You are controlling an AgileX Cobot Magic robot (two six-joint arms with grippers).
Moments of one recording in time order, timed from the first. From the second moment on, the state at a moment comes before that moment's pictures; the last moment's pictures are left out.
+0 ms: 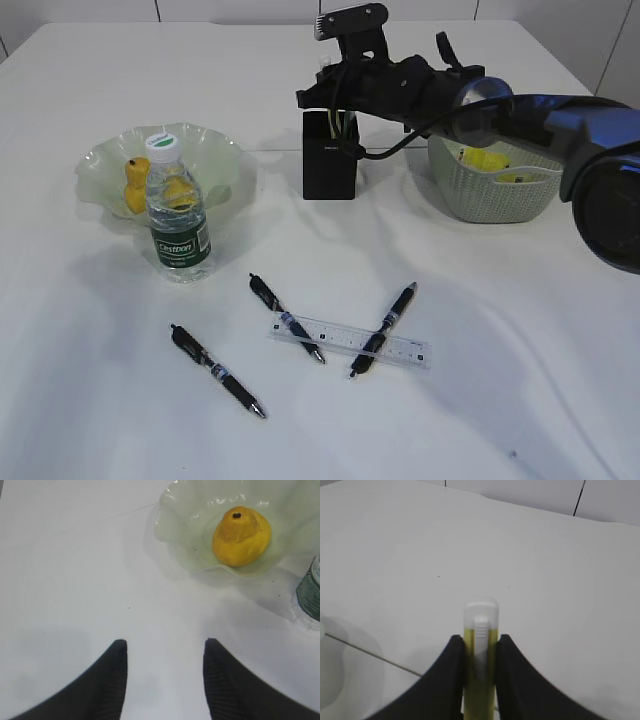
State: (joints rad) left arm -0.01 1.32 -0.73 0.28 0.15 -0.08; right arm 0.32 2.57 -2.22 0.66 0.03 -0.78
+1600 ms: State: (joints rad) left arm -0.01 1.34 -0.73 0.28 0.14 -0.08; right arm 0.32 2.59 -2.22 0.75 0.05 -0.78
